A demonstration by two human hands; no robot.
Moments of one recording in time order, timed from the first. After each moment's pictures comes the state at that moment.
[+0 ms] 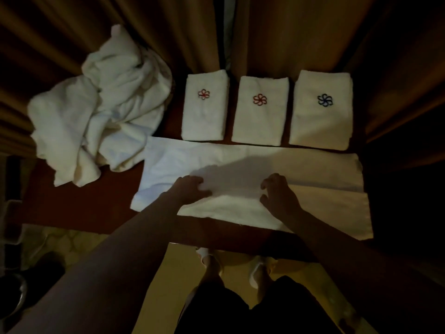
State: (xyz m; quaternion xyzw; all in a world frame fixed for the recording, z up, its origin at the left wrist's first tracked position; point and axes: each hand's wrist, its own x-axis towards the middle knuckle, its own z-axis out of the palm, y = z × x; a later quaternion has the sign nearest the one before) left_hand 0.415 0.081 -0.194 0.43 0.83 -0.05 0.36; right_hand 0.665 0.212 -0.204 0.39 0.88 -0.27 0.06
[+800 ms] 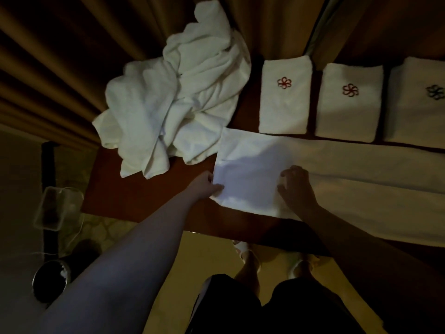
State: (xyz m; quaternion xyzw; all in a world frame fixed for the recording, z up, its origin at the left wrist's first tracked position) left_hand 0.242 -0.040 -0.210 0.25 0.84 0.09 0.47; right_hand 0.481 0.104 -0.231 0.46 0.85 -0.26 0.06
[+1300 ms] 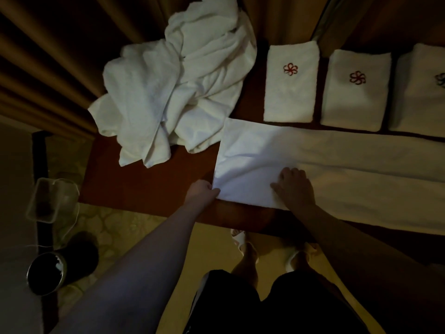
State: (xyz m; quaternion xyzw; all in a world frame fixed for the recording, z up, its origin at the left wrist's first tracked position) left_hand 0.266 -0.086 -0.226 0.25 0.88 0.07 0.40; right_hand 0.476 0.074 -0.240 0.46 0.86 -0.19 0.14
